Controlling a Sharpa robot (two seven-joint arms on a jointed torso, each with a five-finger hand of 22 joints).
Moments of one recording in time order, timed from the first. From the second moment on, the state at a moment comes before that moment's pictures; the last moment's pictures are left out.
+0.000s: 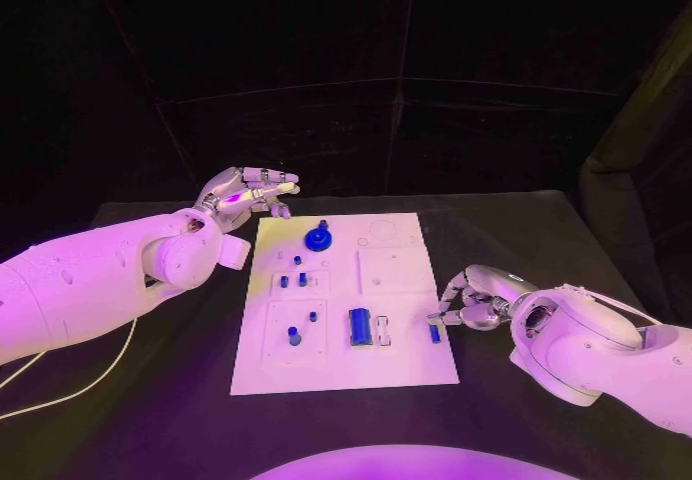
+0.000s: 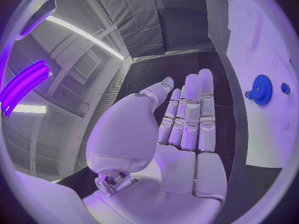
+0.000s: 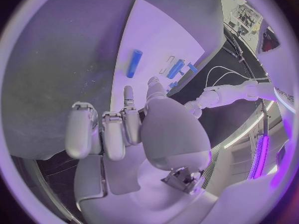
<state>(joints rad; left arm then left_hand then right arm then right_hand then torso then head) 1.22 -0.81 -0.09 1.29 -0.04 -0.07 0.42 1.32 -0.07 0.40 -0.05 0.05 0.95 0.20 0.19 0.07 0.96 0.13 0.37 0.07 1.16 0.04 0.94 0.42 0.17 1.08 0.14 0.58 0.68 1.00 -1.07 -0.04 1.89 -1.43 -0.36 -0.55 1.28 0.01 -0.22 0.20 0.23 0.94 0.09 0.42 0.28 1.46 0.01 1.36 1.31 1.47 -0.06 1.53 1.31 0.08 1.44 0.05 1.43 1.24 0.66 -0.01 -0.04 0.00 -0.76</state>
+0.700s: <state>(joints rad) 1.22 -0.81 -0.09 1.28 -0.04 -0.07 0.42 1.32 -0.07 0.40 -0.05 0.05 0.95 0.20 0.20 0.07 0.96 0.13 0.37 0.07 1.16 0.04 0.94 0.42 0.17 1.08 0.14 0.58 0.69 1.00 -1.01 -0.04 1.84 -1.50 -0.24 -0.61 1.30 0.01 -0.23 0.19 0.24 0.96 0.08 0.43 0.30 1.46 0.01 1.36 1.31 1.47 -0.06 1.53 1.31 0.08 1.44 0.05 1.43 1.24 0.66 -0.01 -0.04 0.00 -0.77</state>
